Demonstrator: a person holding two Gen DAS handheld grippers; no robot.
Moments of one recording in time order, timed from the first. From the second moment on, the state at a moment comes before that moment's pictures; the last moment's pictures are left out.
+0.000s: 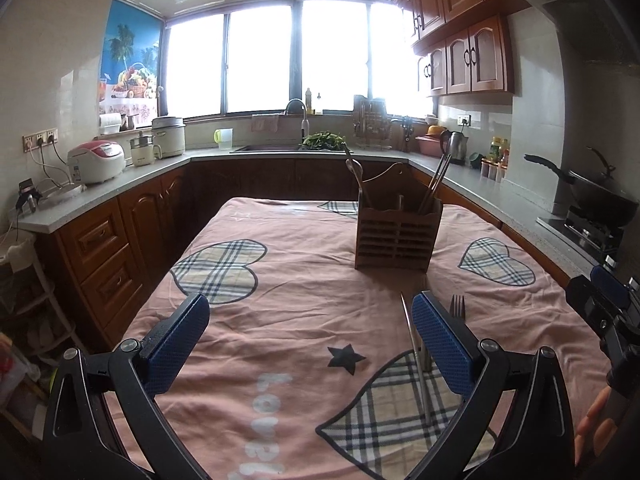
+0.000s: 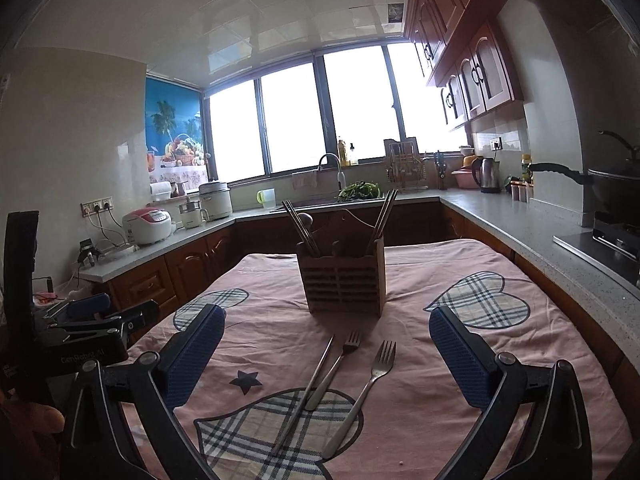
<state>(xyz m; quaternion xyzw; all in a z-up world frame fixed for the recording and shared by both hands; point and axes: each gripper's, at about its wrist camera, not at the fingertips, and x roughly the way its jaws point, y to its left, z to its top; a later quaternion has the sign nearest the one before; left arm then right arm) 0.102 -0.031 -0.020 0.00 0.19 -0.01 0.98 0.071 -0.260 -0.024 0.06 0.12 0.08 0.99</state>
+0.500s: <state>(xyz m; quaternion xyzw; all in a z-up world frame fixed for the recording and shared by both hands) 0.083 -0.024 -0.028 0.00 0.17 0.01 0.99 0.054 -0.251 -0.038 0.04 0.08 0.09 0.99</state>
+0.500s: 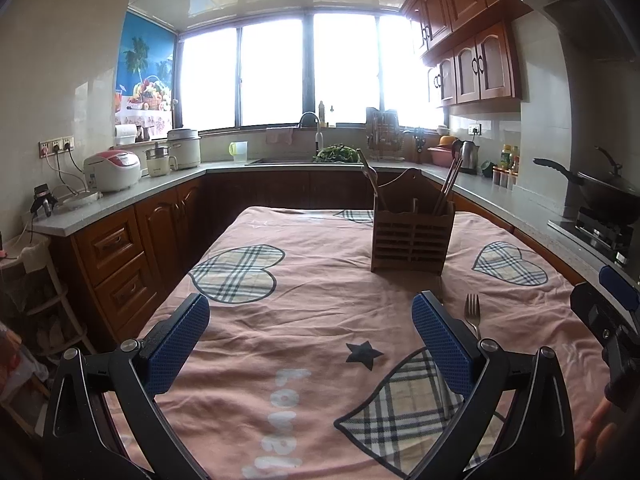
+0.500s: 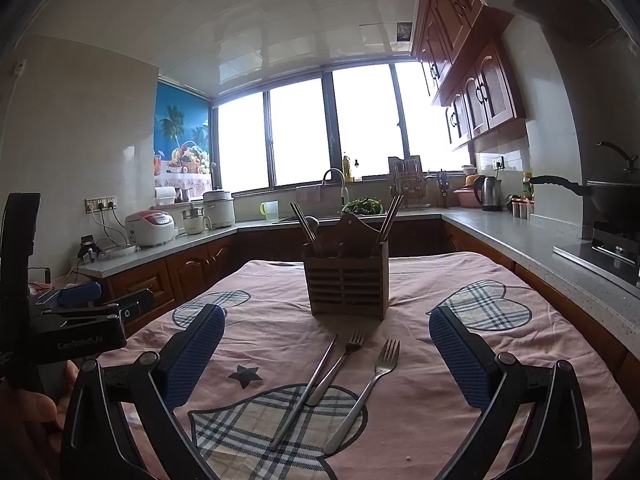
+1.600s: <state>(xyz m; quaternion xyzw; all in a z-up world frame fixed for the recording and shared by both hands) 0.066 -0.021 -0.018 0.00 0.17 0.00 0.99 0.049 -0.251 -0.033 0.04 0.10 0.08 0.99</state>
